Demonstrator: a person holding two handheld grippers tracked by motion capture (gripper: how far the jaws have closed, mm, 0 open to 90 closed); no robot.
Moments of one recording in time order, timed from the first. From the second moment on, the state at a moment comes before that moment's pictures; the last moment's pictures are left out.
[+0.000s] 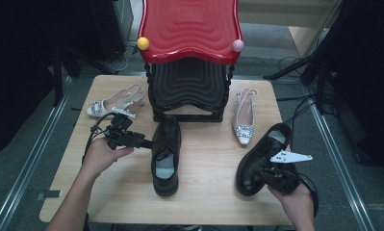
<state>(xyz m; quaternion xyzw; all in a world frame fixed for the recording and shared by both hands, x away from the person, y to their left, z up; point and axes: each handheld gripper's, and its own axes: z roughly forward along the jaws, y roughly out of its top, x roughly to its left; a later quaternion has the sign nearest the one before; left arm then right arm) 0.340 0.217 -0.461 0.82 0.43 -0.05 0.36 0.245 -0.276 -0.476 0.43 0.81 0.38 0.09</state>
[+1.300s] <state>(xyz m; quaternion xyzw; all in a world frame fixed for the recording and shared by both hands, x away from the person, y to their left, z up) 0.329 0.224 -0.464 0.82 0.44 -0.03 0.36 0.256 -0.278 -0.497 0.43 0.83 0.34 0.07</state>
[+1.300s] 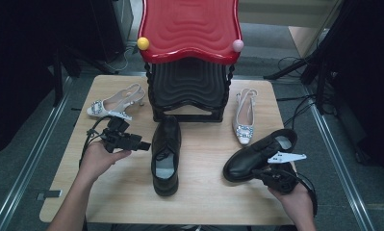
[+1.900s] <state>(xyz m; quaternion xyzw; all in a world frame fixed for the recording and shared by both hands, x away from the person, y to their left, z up) 0.312 0.237 -0.468 0.81 0.46 -0.02 0.36 0.278 -0.257 -0.496 0.40 0.84 0.36 0.05</state>
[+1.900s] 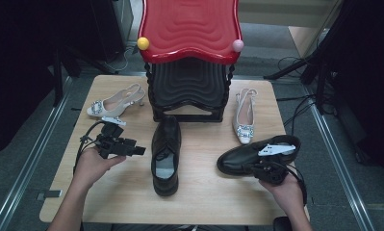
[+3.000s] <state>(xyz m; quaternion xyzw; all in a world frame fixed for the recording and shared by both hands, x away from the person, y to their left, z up) 0.321 0.228 -0.467 0.82 0.44 -0.03 0.36 0.307 -0.203 -0.496 0.40 0.84 0.37 0.04</state>
